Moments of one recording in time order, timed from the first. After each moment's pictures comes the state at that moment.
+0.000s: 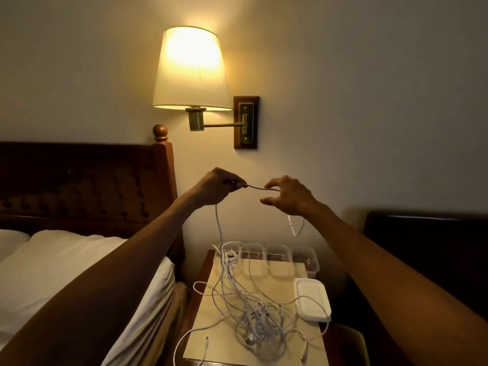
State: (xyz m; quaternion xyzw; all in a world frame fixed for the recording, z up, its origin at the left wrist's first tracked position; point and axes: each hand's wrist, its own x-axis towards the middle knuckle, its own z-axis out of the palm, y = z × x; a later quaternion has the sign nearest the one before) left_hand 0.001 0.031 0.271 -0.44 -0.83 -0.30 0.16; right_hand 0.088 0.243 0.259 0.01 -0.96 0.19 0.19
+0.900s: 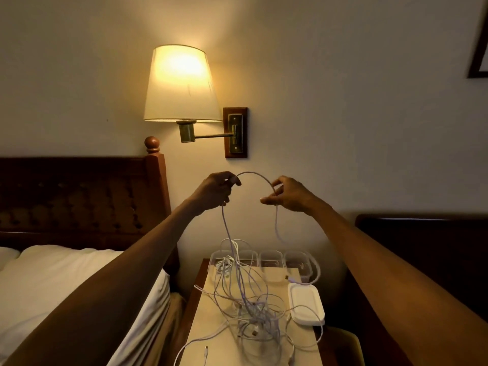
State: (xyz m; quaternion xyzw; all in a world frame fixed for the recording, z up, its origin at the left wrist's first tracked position) left_hand 0.014 0.047 0.285 -0.36 -0.80 -0.49 0.01; right_hand 0.102 0.269 0.283 -0.03 -0.92 0.36 0.12
